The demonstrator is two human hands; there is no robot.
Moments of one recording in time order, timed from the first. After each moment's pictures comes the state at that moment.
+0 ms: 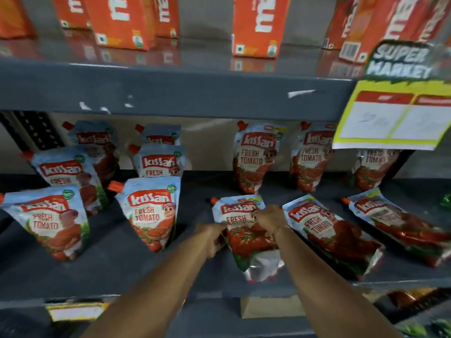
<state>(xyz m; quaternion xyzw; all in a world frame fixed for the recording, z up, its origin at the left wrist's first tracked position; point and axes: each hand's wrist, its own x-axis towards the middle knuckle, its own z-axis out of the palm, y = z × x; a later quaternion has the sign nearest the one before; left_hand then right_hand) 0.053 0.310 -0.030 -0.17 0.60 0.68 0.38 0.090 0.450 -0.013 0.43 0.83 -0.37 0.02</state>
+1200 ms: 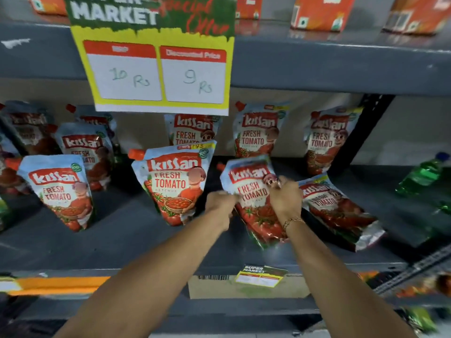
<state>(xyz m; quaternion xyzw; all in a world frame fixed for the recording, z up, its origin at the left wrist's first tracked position) 0.140 0.501 -0.010 -0.11 0.67 0.69 0.25 0.194 0.618 0.004 0.38 0.83 -0.34 -0.21</state>
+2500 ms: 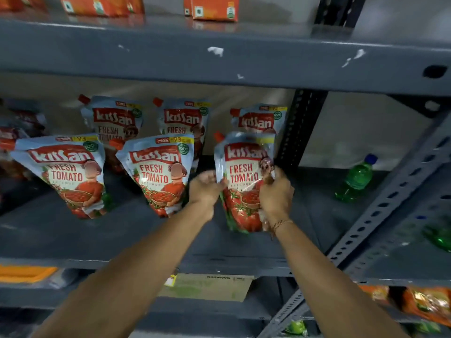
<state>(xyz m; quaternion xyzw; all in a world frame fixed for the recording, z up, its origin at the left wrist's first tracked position) 0.213 0.682 0.004 -0.04 0.68 0.72 0.14 0.280 0.797 0.019 0.35 0.78 -0.44 -0.26</state>
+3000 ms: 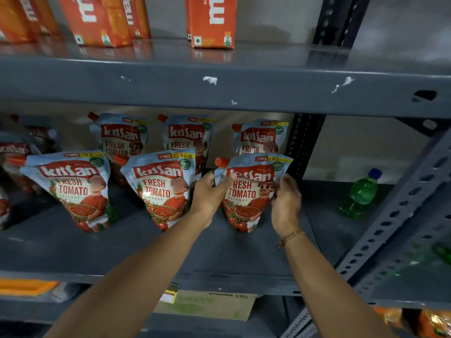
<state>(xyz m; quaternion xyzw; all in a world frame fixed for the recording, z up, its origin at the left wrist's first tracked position) 0.209 0.682 0.025 0.11 0.67 0.73 0.08 0.271 0.816 0.023 0.22 0.54 -0.74 -0.34</state>
